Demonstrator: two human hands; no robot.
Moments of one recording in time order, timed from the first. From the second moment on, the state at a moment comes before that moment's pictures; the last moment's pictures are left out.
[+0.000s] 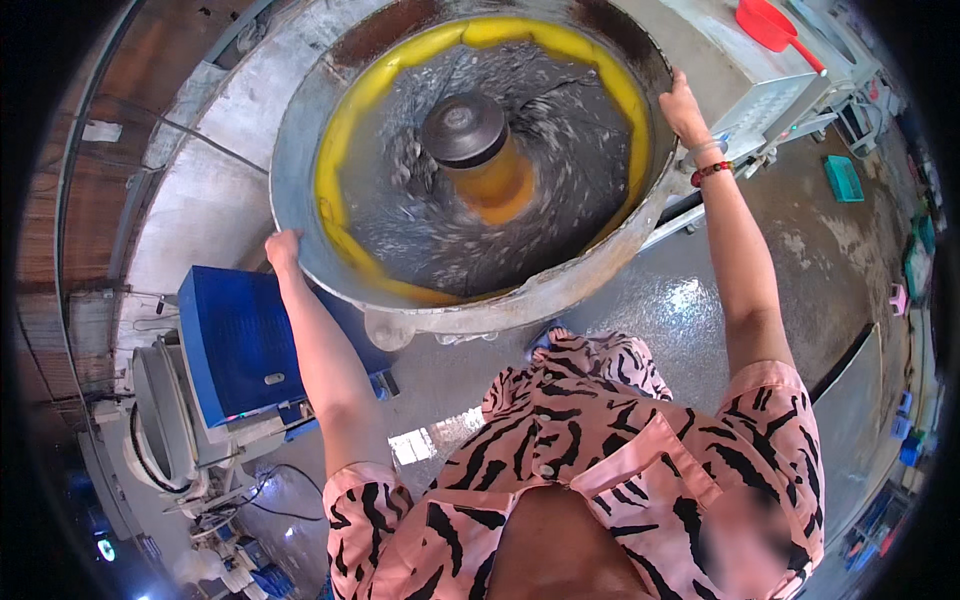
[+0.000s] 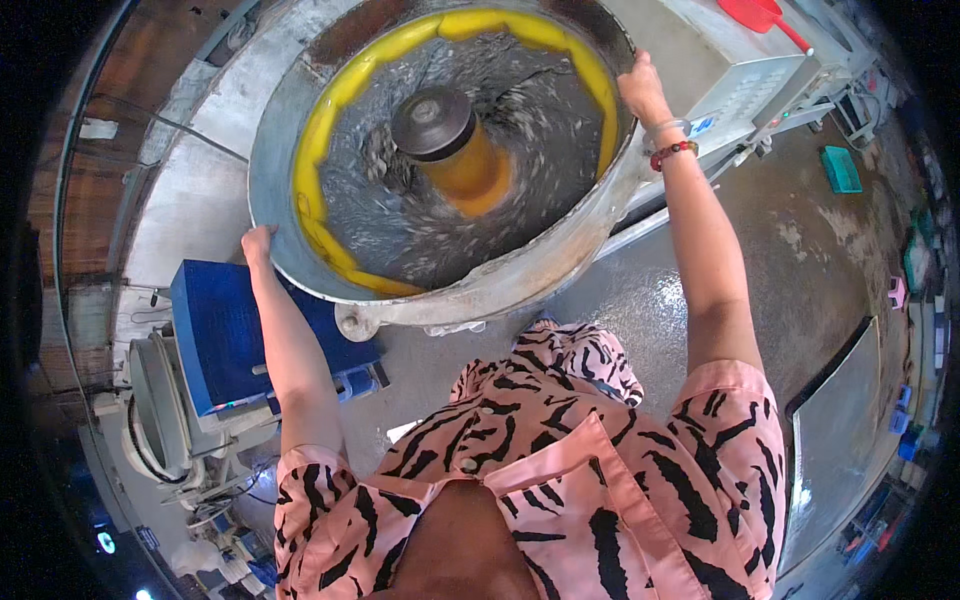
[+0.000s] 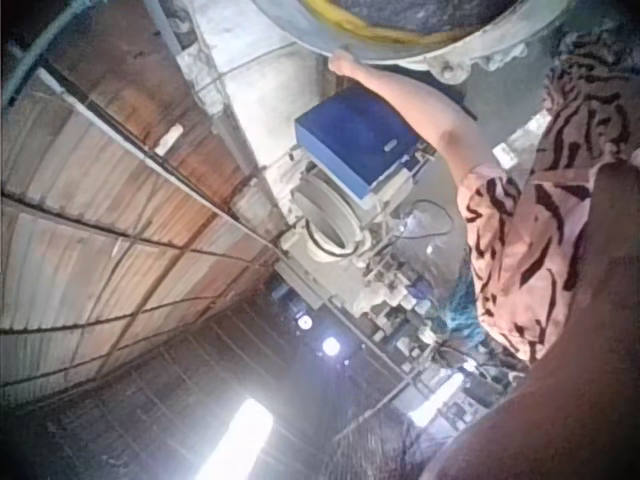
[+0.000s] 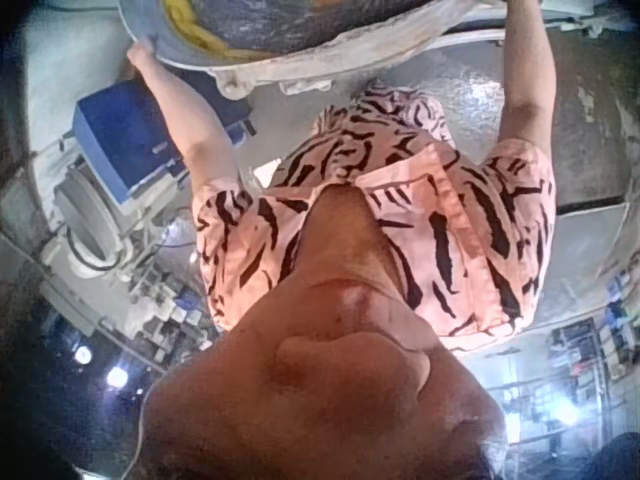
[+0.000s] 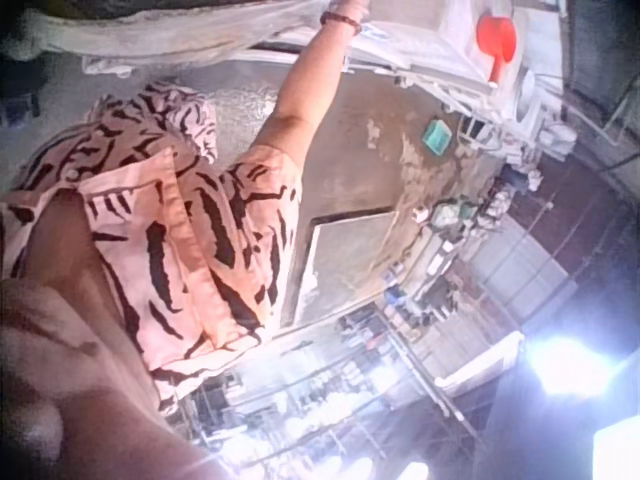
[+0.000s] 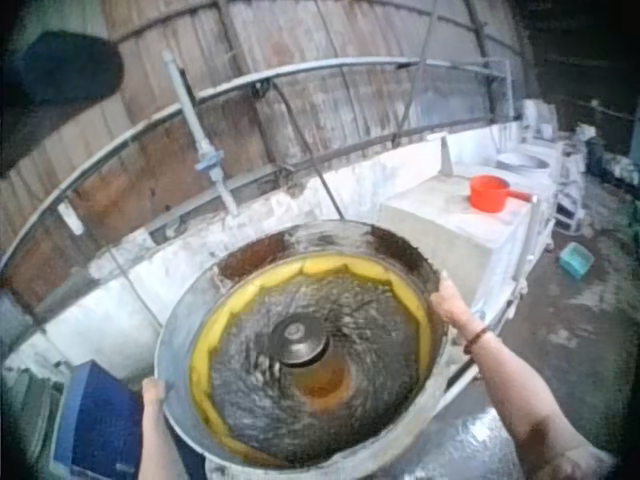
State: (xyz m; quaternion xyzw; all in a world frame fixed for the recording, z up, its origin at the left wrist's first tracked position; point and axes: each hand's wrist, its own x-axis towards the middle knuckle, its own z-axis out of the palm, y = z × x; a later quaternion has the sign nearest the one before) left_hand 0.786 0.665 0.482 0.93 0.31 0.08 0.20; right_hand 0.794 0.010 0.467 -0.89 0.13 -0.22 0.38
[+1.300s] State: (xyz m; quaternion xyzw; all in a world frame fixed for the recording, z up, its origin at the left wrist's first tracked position) left_hand 0.815 0.741 0.445 0.84 0.30 0.00 0.44; right_hand 0.793 0.035 0.477 -0.89 0.19 -0.20 0.35
